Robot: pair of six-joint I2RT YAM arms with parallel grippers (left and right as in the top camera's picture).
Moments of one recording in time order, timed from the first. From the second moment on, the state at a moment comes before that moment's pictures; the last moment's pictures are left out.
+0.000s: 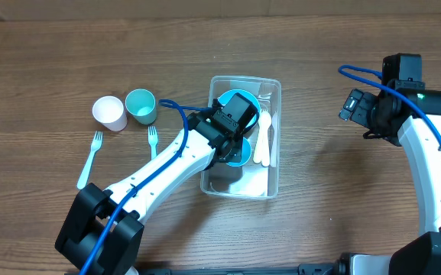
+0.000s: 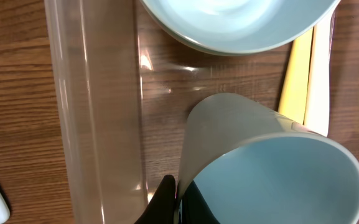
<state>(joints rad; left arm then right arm) -0.69 1.76 1.31 -0.87 -0.12 -0.57 -0.11 1.52 1.32 -1.02 0.10 0.40</state>
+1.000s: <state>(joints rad) -0.73 1.76 1.31 -0.89 -0.12 -0.60 -0.11 1.52 1.32 -1.02 0.10 0.40</state>
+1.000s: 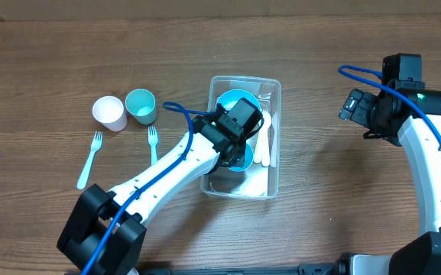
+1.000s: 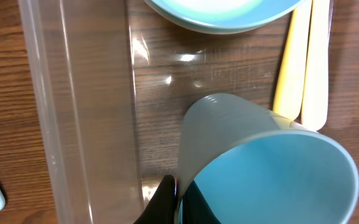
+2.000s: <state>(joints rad) -0.68 1.78 1.59 -1.01 -0.18 -0.50 -0.11 1.52 1.32 -1.02 0.09 0.40</state>
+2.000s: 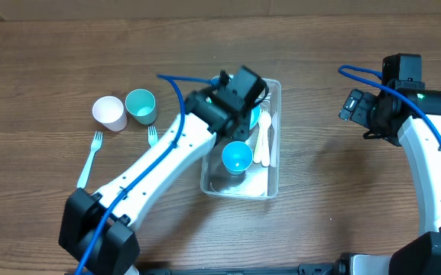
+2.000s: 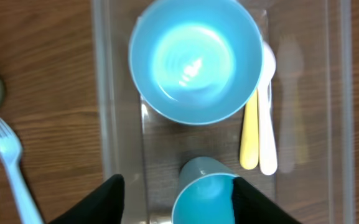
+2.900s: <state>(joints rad) -0.18 1.98 1.73 -1.15 -0.02 -0.05 -0.11 1.52 1.32 -1.02 0.10 0.40</state>
